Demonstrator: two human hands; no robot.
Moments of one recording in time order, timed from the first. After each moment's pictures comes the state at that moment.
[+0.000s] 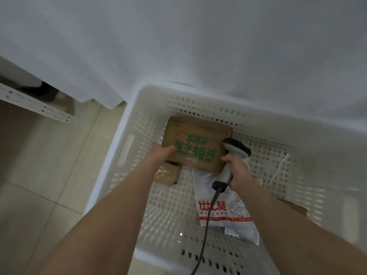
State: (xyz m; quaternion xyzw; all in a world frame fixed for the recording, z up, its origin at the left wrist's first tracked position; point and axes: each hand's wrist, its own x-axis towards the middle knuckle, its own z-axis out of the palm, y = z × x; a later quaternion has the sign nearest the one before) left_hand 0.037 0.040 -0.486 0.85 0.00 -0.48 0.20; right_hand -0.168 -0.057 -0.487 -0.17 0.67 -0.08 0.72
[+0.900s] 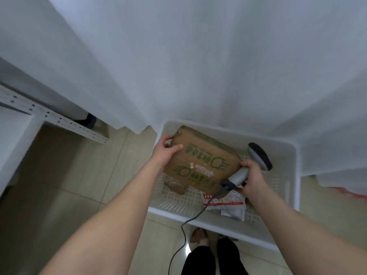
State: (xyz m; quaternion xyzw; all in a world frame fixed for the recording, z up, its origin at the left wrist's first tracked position) left_hand 0.020 0.067 -0.204 0.78 -0.06 -0.47 0.41; right_hand -0.209 -0.031 -0.227 -0.11 0.72 -0.14 0.67
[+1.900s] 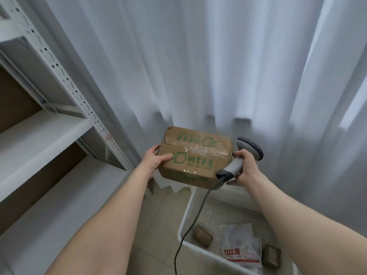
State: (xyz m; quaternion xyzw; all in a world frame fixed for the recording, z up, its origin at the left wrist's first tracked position) left_hand 0.017 0.203 0.239 0.77 -0.13 -0.33 0.53; right_hand -0.203 0.042 0.211 -0.23 0.49 -0.20 0.81
